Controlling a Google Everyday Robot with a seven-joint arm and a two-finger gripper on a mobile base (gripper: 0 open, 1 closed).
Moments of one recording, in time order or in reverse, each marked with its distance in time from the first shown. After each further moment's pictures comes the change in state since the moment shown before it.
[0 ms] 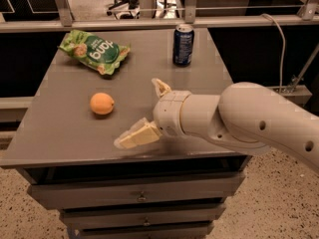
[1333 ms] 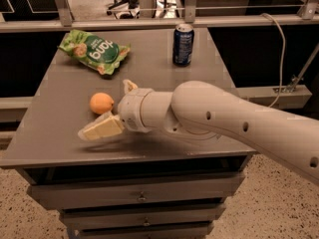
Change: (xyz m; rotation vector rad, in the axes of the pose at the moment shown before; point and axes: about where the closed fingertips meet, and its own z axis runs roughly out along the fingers) arm -0.022 0.013 0.079 -0.029 -0.045 0.131
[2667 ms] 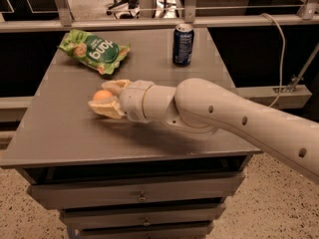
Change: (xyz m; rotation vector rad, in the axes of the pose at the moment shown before) arm -0.017 -0.023 0.015 0.001 -0.115 -0.105
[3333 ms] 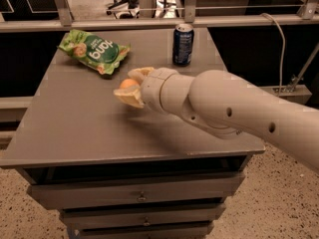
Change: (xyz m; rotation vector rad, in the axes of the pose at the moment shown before) arm -0.008 -0.051 -0.063 0.253 0.142 -0.095
